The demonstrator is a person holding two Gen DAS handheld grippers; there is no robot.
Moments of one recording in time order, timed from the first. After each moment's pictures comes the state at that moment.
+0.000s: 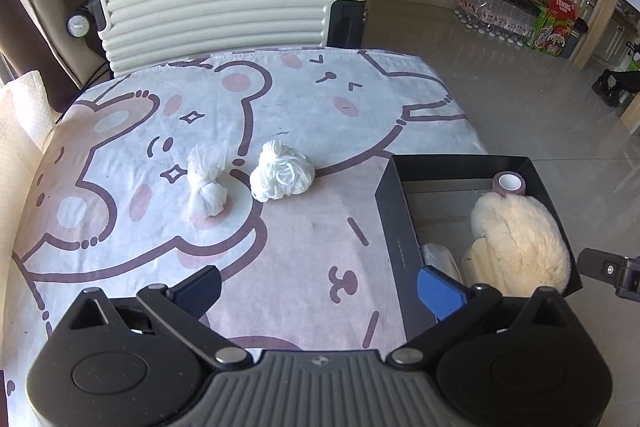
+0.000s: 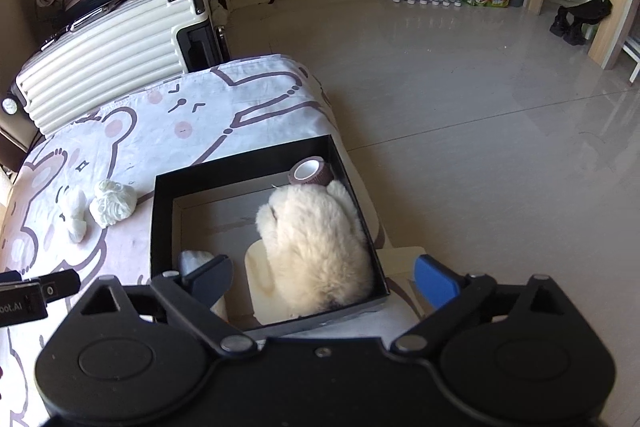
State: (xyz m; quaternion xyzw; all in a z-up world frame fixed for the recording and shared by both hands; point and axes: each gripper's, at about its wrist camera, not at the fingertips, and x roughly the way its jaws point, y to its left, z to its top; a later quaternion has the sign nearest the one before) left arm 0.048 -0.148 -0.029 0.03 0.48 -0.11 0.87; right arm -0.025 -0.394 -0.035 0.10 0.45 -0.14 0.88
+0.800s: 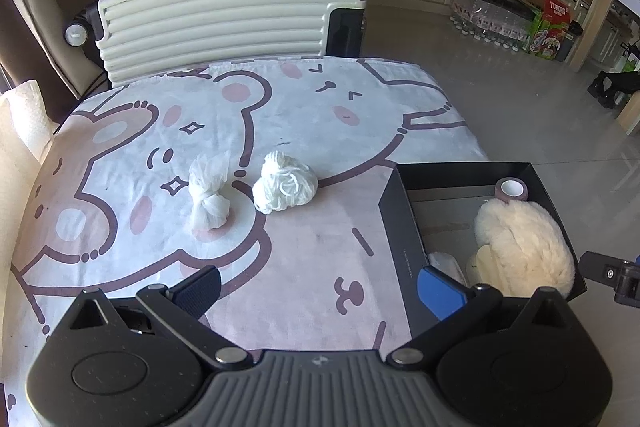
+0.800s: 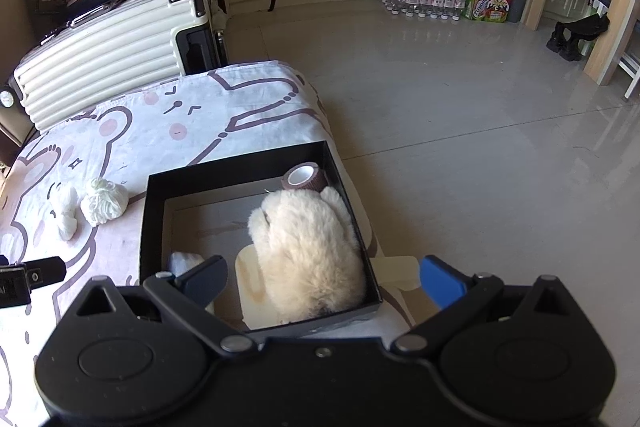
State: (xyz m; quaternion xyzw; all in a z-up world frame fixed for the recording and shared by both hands) left arm 0.051 -0.142 -0.031 0.04 0.46 -0.12 0.88; right arm -0.022 -0.387 -0.039 0.08 0.44 -0.14 0.89
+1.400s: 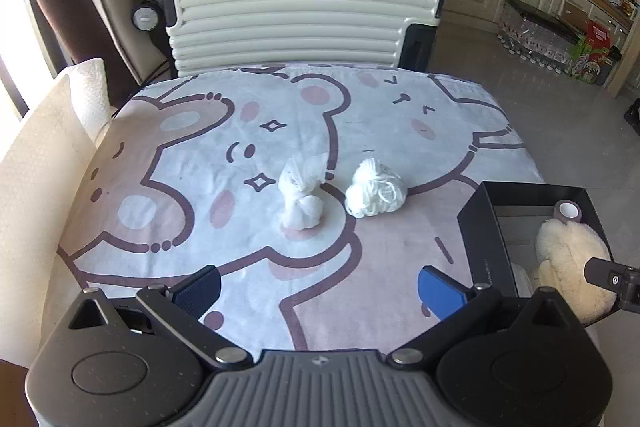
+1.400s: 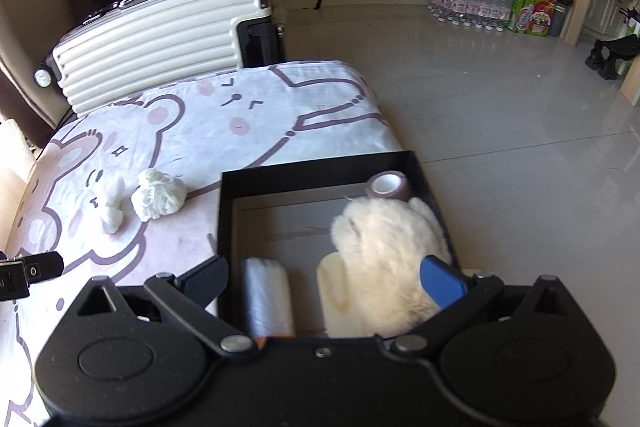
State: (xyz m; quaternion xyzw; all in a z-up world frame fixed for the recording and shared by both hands) left arm 0.059 -0.069 -0.021 0.02 0.46 -0.06 0.89; right arm 0.006 -0.324 -0.038 0.07 0.44 -0.08 0.89
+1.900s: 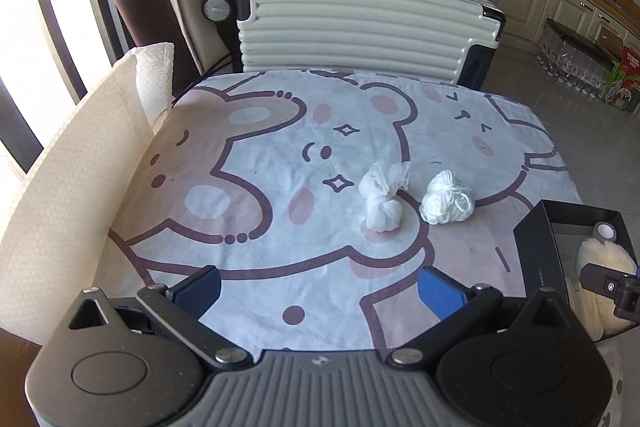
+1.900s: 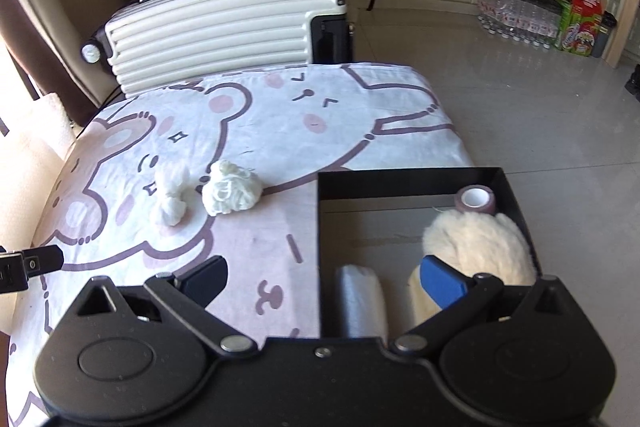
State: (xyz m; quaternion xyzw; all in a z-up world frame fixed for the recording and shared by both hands) left arm 0.054 -0.004 -0.012 0.00 0.45 -0.01 0.89; right arm 0.025 -0.259 -0.035 0.05 0.44 -0.03 0.90
